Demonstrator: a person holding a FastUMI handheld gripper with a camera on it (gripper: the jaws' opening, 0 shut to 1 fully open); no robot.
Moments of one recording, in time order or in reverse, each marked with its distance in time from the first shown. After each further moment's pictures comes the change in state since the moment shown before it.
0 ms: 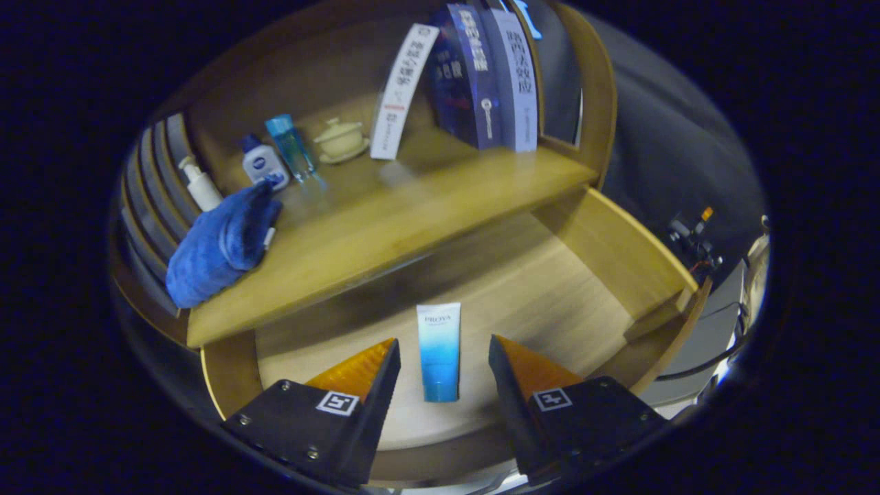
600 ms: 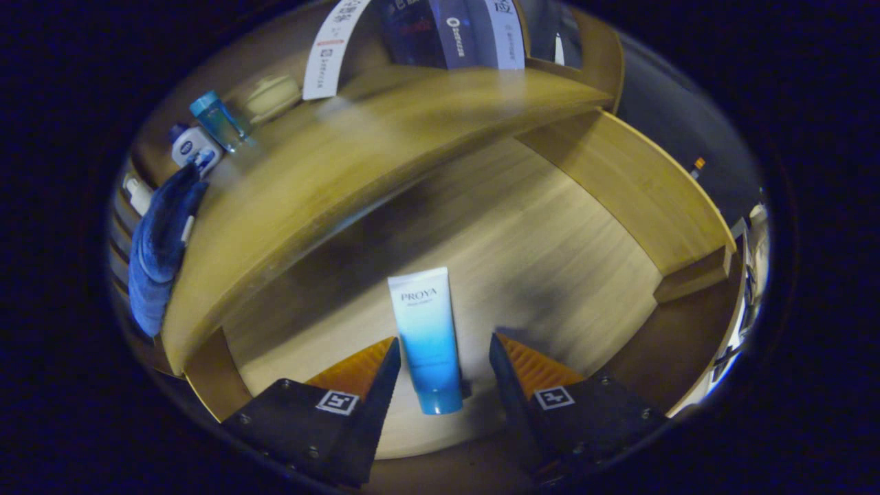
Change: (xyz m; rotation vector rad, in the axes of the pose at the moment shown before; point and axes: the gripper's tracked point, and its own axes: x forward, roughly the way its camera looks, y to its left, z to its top) arm 0.043 -0.007 -0.032 0.076 0.243 -0.108
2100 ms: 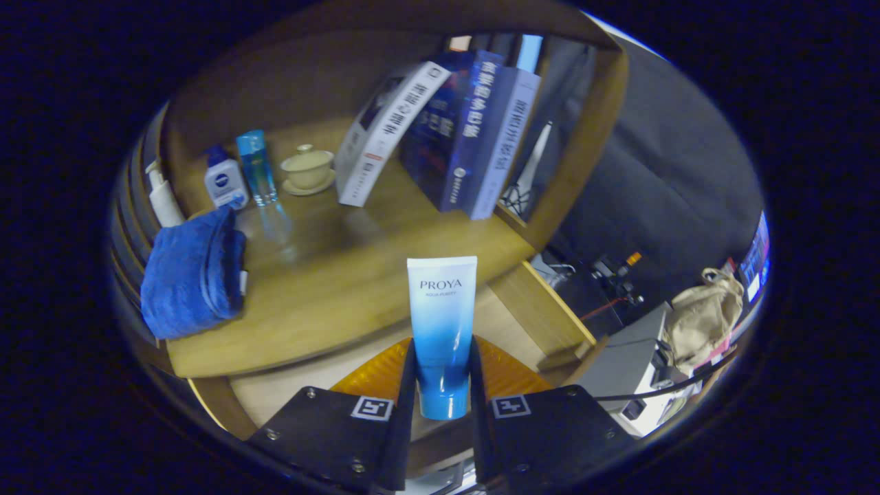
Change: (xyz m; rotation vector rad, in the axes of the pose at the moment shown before) arm -0.131 0.023 0.095 -0.209 -0.381 -0.177
